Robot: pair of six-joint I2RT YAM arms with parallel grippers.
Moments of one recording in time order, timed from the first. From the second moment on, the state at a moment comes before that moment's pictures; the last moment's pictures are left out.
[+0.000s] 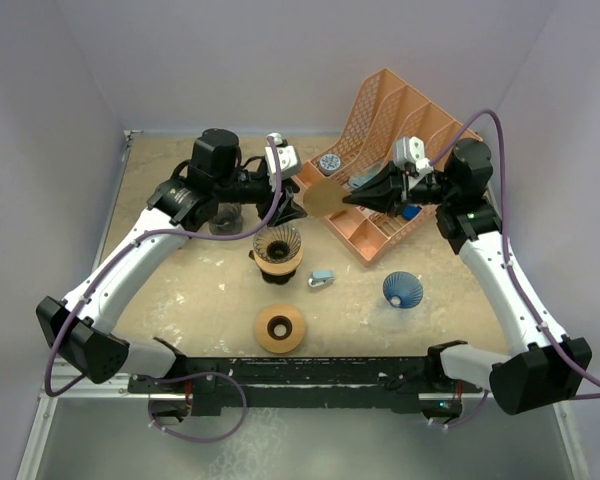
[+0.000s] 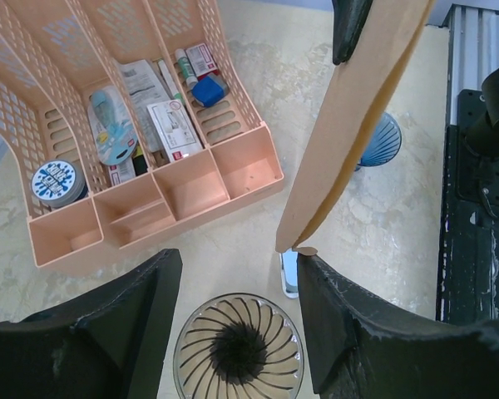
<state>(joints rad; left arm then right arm) -0.56 1.37 1.46 -0.51 0.68 0.34 0.22 1.19 1.17 0.04 -1.30 -0.17</state>
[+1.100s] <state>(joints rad) -0.56 1.31 1.46 -0.56 0.60 0.46 0.22 1.18 1.15 0.06 -1.33 -0.16</state>
